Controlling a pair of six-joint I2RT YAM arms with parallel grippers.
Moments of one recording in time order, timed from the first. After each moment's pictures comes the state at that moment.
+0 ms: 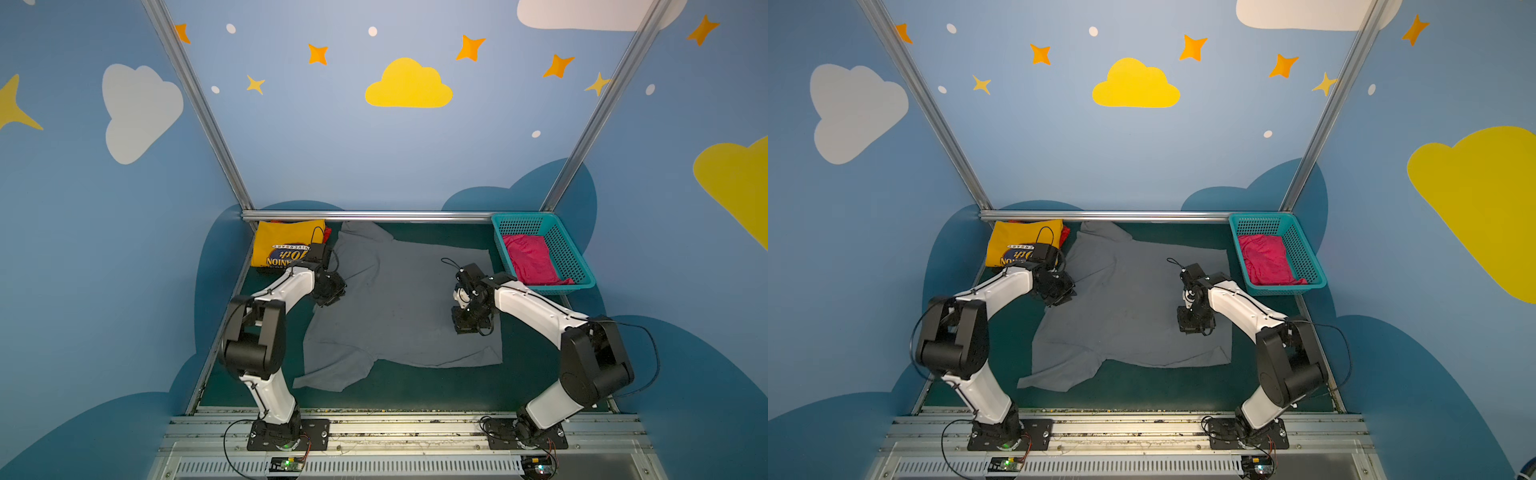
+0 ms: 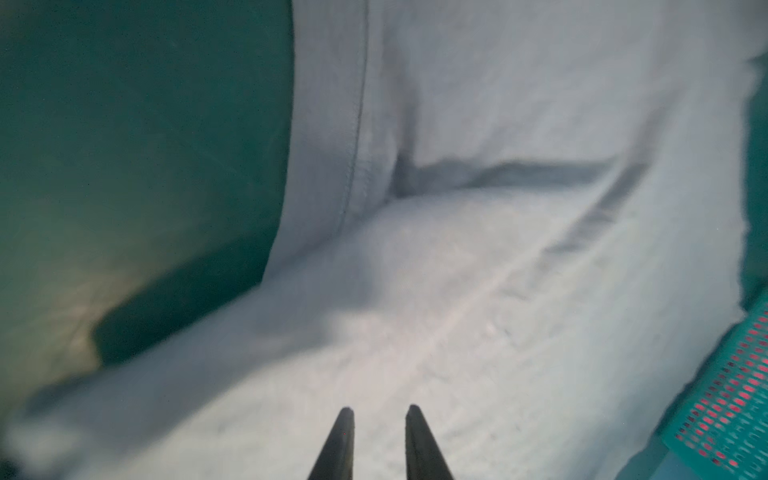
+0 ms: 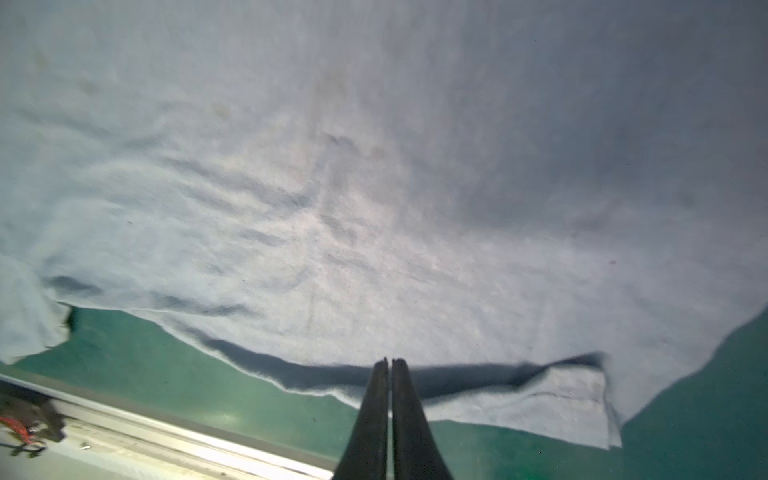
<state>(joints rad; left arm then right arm) -0.13 1.83 1.21 -0.61 0.25 -0.79 0.49 1.61 1.09 -0.96 -0.15 0.34</state>
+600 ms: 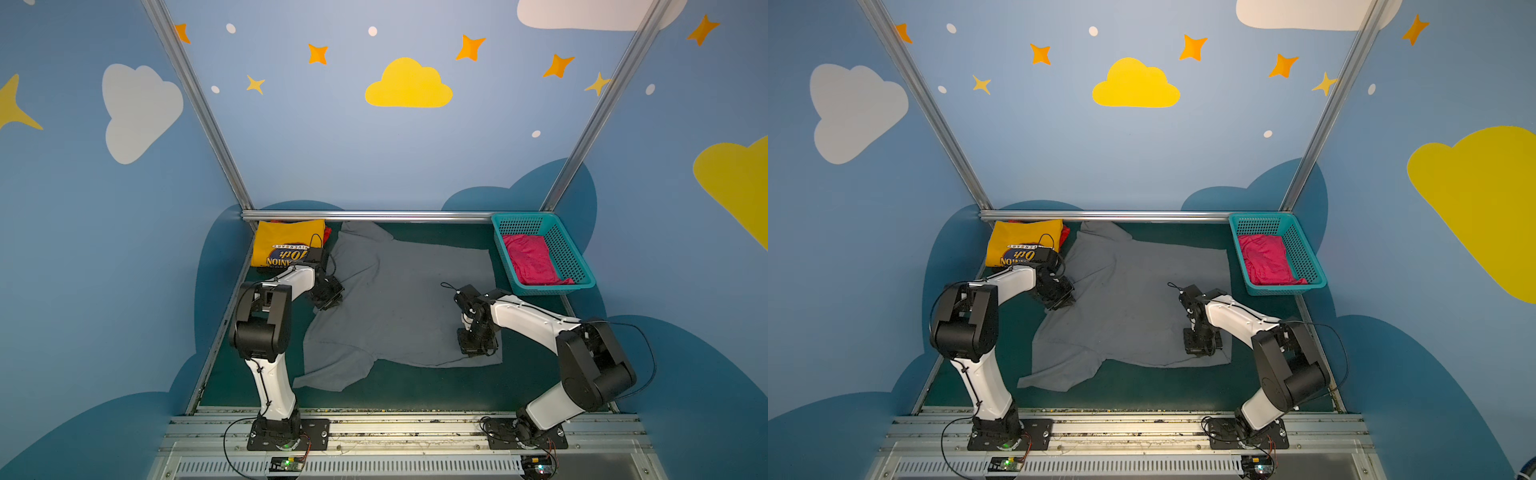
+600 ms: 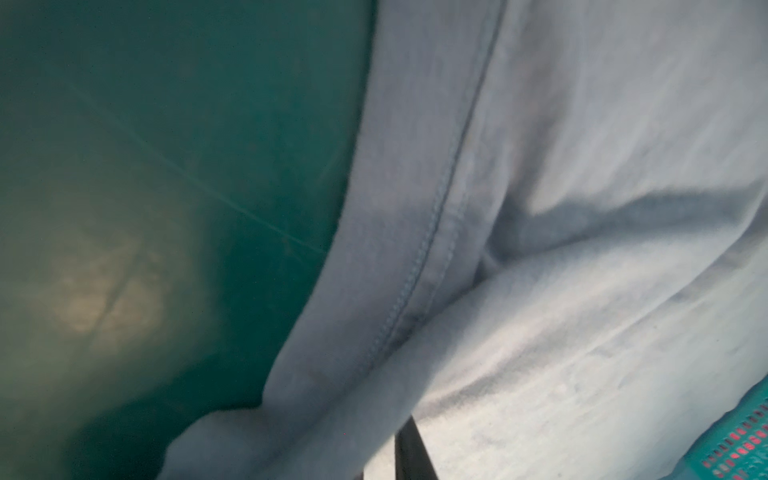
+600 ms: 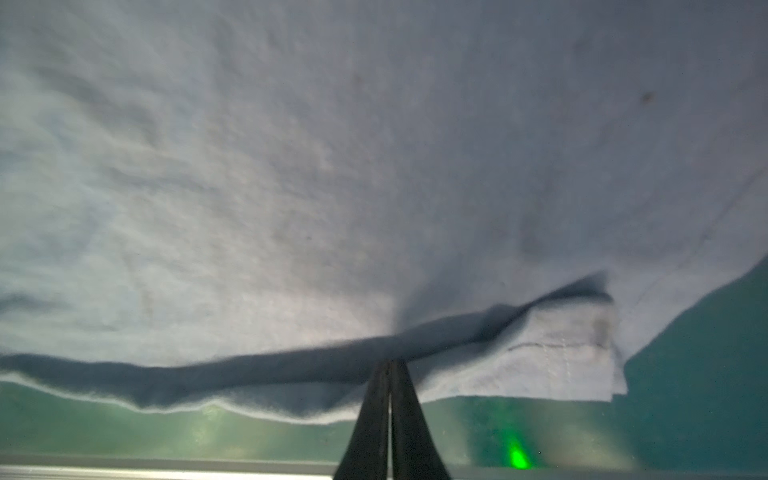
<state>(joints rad) -0.08 1.92 1.23 -0.60 0.27 -0.79 0.53 1.57 0.91 -0.99 -0.05 0.43</state>
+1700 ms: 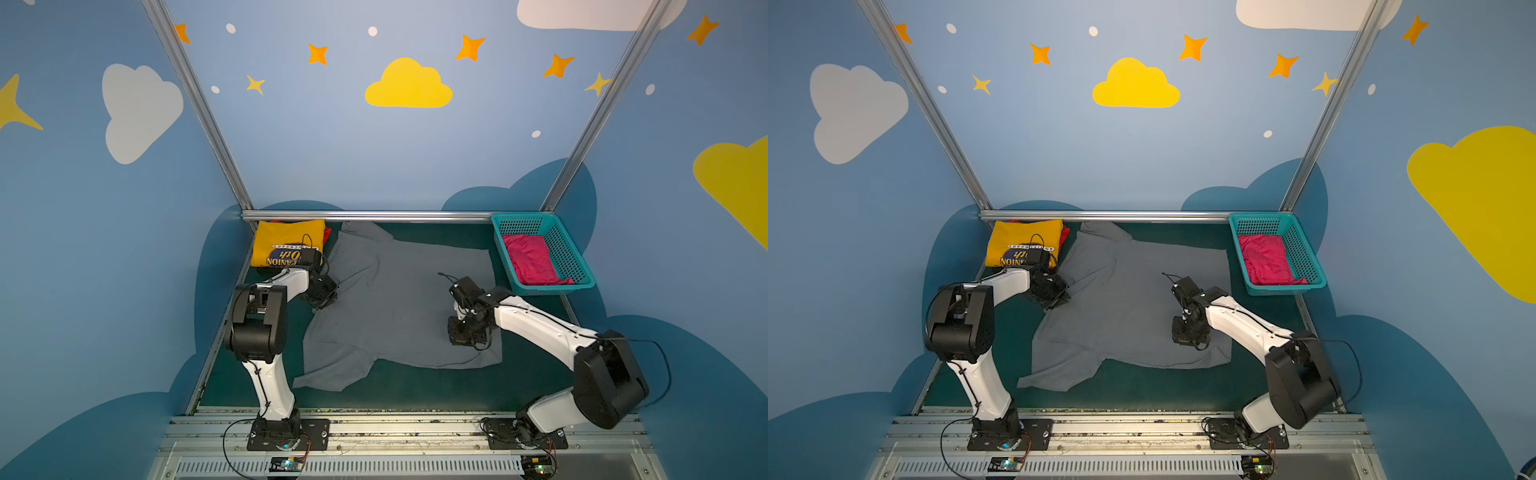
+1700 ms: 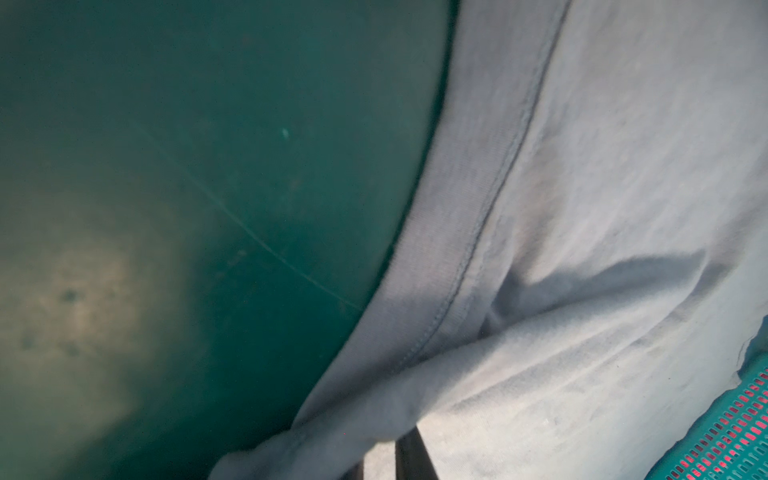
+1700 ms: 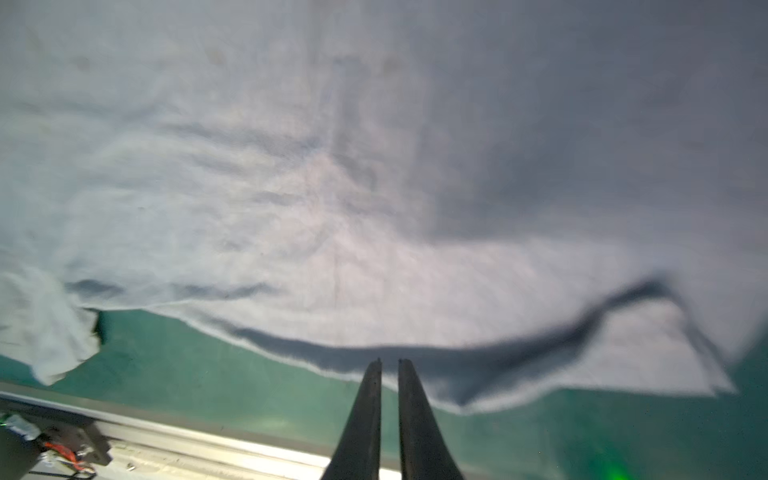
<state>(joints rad) -0.04 1.91 1.18 -0.52 0.27 -0.84 0.61 1.53 0.95 -0.87 -0.16 0.60</state>
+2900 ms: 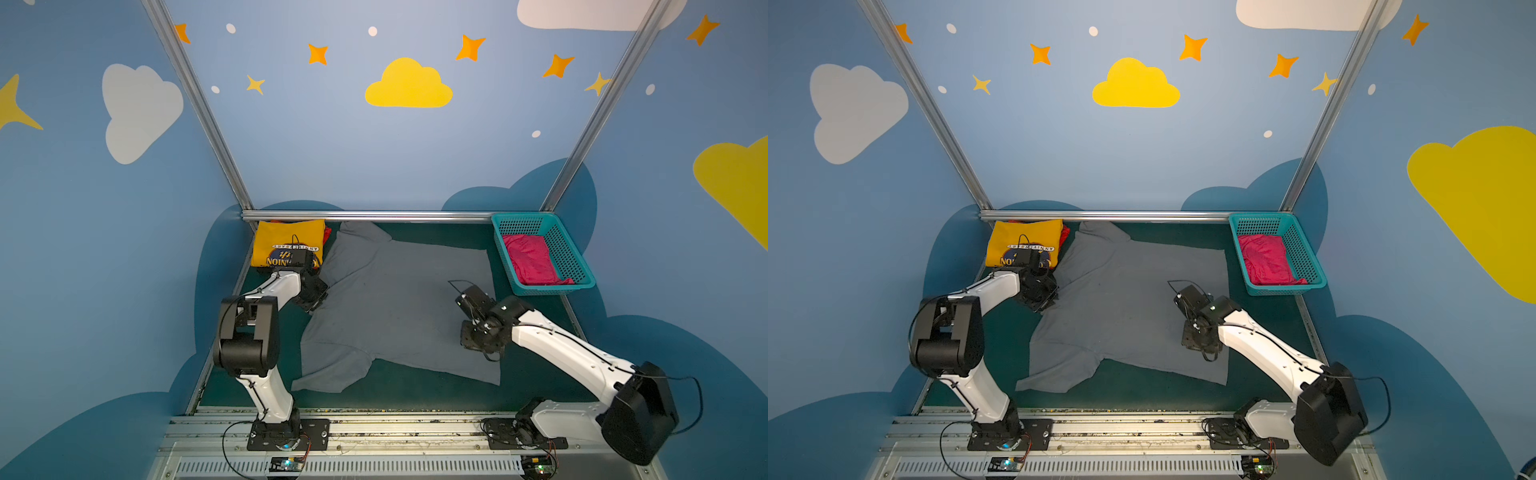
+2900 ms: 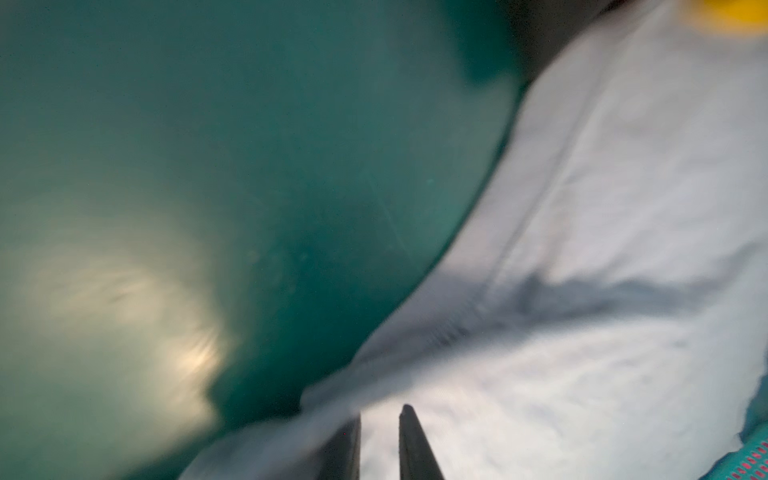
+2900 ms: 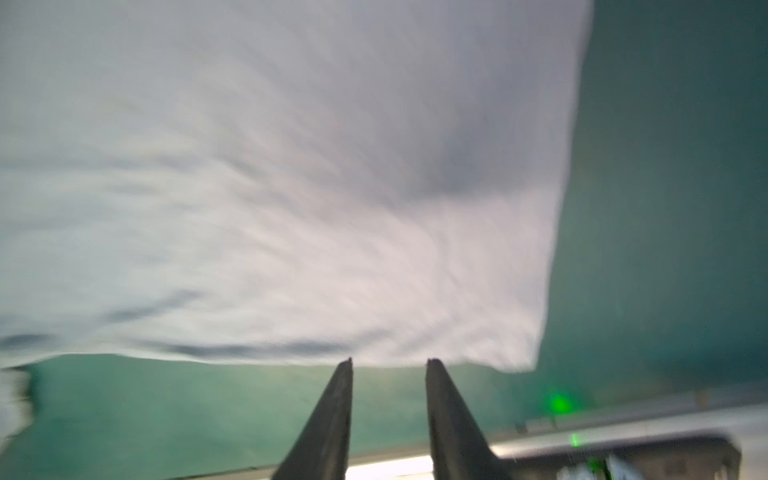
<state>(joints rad) -0.01 1.74 1.13 -0.59 0.15 -0.91 0.66 1.34 1.01 -1.03 0.13 0.76</state>
